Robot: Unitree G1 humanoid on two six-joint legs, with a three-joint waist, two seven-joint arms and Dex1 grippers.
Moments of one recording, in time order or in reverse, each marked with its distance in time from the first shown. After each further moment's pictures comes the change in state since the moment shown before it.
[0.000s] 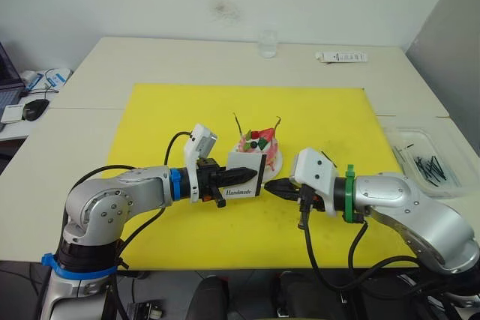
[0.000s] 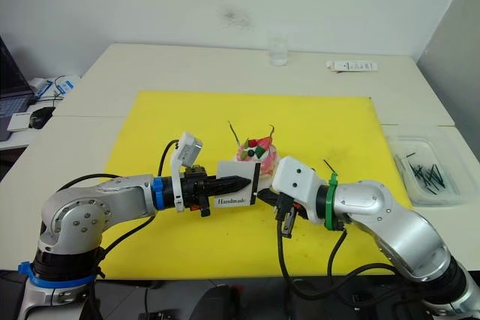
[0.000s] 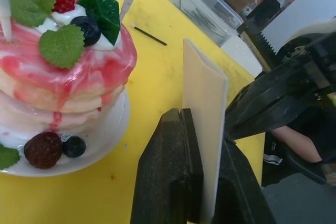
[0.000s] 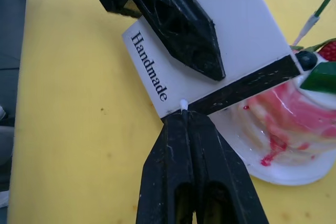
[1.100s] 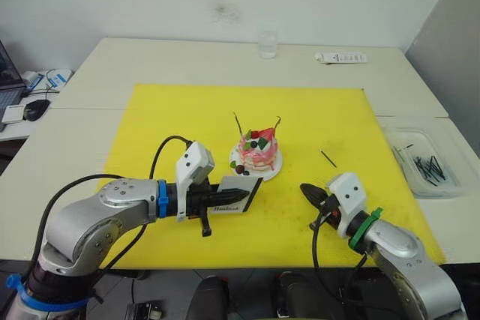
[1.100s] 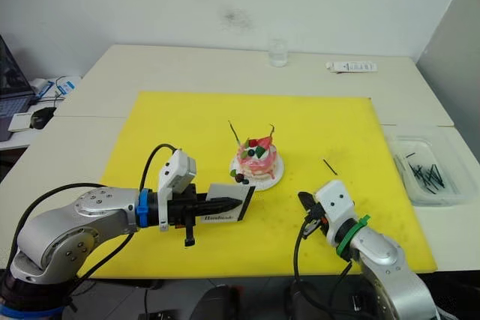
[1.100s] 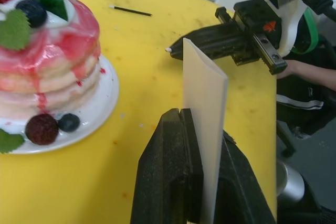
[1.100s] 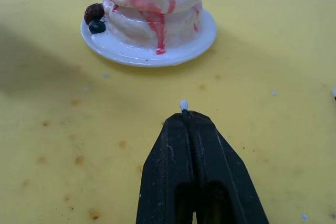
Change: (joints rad) left arm 0.147 0.173 -0.086 -0.167 0.238 -0.269 -0.221; right arm 0.539 0.255 -0.209 0.102 -0.224 -0.356 -0.216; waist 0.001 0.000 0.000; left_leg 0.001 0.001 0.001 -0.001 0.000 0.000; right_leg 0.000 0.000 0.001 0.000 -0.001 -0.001
